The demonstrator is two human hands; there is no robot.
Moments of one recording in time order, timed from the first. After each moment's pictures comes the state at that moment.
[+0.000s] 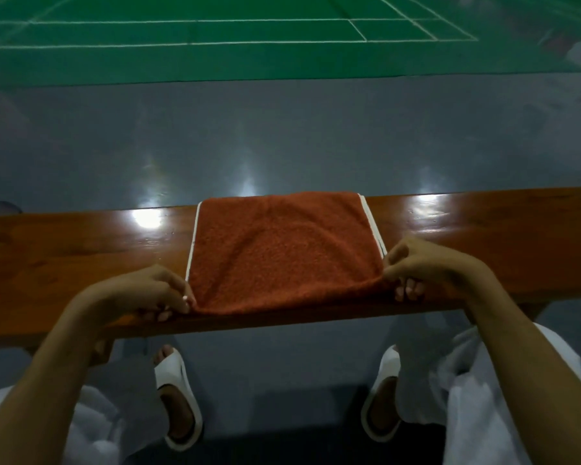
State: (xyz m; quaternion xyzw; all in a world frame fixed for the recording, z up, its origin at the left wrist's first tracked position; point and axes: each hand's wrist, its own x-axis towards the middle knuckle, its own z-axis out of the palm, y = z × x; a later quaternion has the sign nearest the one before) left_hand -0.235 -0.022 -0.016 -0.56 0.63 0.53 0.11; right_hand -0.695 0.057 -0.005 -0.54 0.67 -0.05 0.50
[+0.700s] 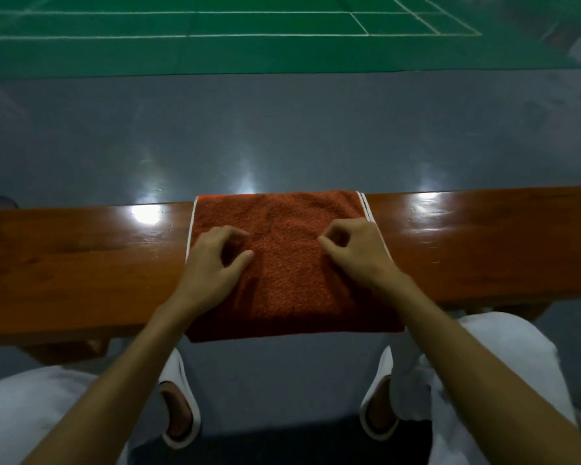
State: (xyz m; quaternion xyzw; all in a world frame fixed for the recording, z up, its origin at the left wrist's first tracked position) left_hand -0.323 -0.011 -0.063 -0.50 0.77 0.26 -0.29; right_hand -0.606 0.022 -0.051 -0.66 0.65 -0.32 0.18
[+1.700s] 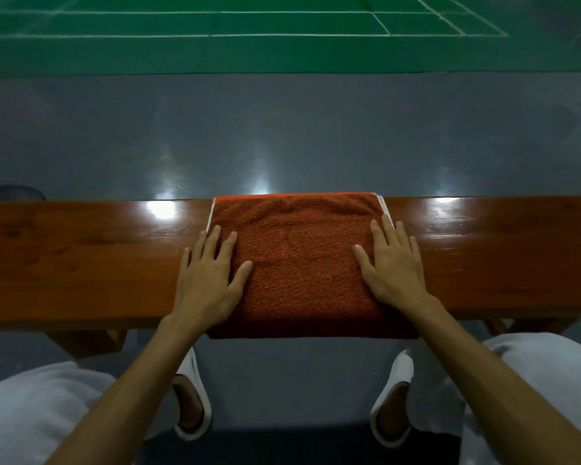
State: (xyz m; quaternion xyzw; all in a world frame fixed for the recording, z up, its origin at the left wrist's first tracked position) left_hand -0.295 0.004 -0.083 -0.62 0.78 0.08 -0.09; right_hand -0.618 0.036 -0.084 -0.62 0.78 -0.09 0.03
